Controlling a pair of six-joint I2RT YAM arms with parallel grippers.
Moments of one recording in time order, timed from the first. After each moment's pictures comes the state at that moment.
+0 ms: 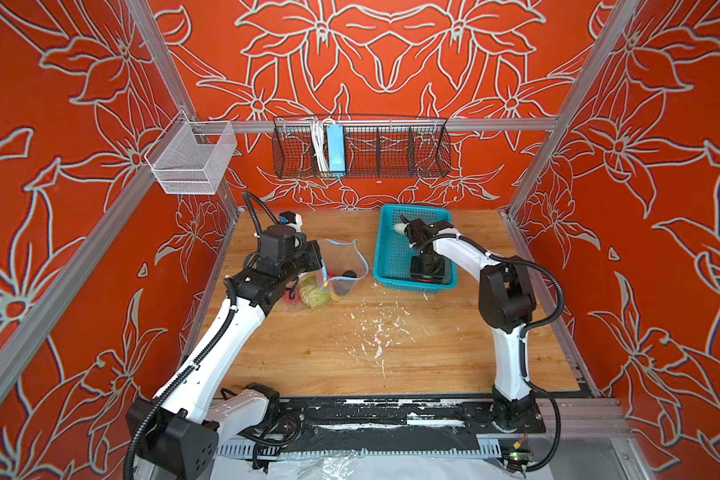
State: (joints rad) left arm -0.26 1.13 1.13 -0.50 0.05 -0.48; right arm 0.40 2.11 1.76 -1.17 0.11 0.63
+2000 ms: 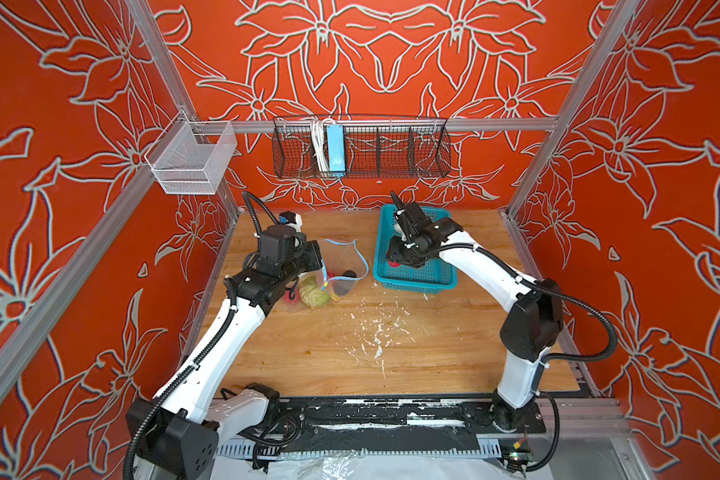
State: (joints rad) left arm -0.26 1.13 1.13 -0.50 0.05 -0.48; right arm 0.58 1.85 1.76 -0.93 -0.01 0.74
